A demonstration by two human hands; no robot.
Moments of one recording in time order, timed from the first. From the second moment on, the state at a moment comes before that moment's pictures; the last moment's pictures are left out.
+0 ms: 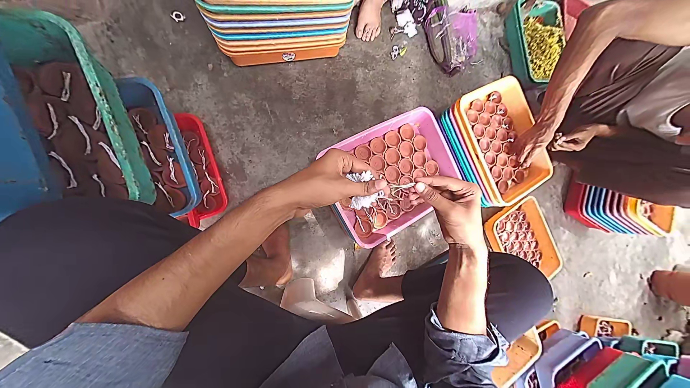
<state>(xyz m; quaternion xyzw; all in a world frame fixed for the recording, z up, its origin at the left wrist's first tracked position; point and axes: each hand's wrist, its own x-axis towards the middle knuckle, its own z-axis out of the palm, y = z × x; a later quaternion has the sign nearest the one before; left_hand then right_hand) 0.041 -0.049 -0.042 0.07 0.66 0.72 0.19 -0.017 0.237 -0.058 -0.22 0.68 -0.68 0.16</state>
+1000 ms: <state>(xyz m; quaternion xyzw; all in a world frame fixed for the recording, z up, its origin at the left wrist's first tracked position) 0.043 -0.051 -0.040 -0.02 0.69 0.70 0.18 -0.035 0.287 -0.226 -0.02 0.98 -0.19 0.07</state>
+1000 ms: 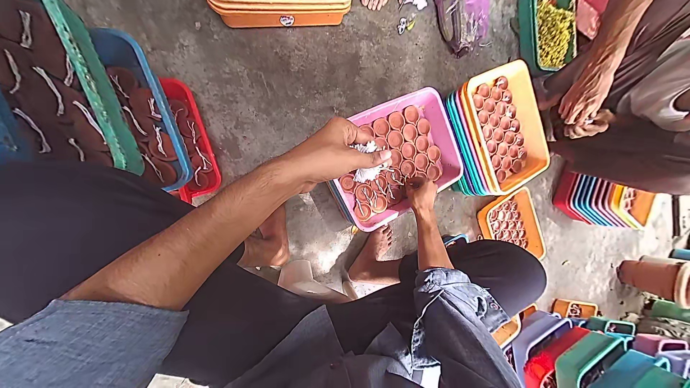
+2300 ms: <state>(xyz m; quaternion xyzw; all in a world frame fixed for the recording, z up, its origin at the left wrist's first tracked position) 0.041 -0.050 -0.044 0.00 0.71 0.68 0.18 -0.051 0.279 -0.216 -0.02 0.97 -0.21 0.11</state>
